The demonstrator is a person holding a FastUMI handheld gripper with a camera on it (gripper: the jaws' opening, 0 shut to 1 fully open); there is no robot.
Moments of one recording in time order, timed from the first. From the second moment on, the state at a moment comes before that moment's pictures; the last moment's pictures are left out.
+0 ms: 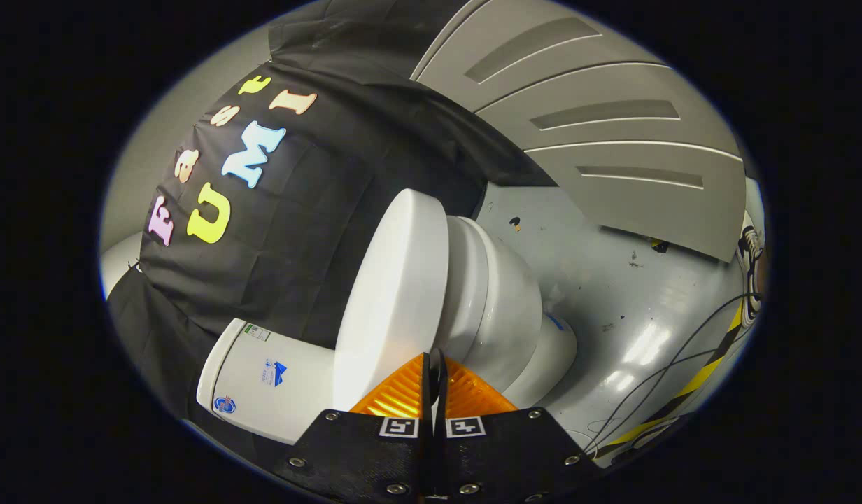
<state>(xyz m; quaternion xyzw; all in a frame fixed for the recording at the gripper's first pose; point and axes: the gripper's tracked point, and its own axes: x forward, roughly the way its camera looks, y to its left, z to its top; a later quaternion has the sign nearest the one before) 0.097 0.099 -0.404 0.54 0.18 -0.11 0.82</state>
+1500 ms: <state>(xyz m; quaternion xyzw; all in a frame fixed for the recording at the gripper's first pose) 0.102 0.125 -0.269 0.33 0.22 -0.14 0.91</state>
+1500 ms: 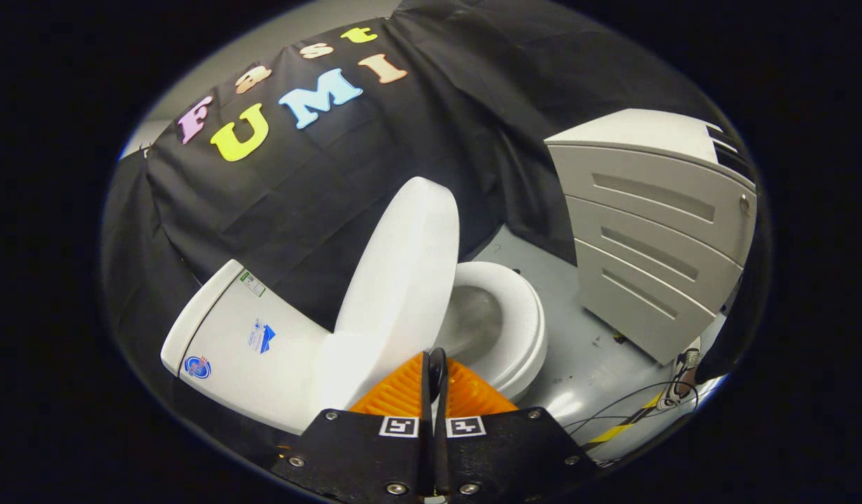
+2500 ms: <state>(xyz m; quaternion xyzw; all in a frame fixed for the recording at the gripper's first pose) 0.107 0.155 -0.222 0.22 0.21 -0.19 0.93</state>
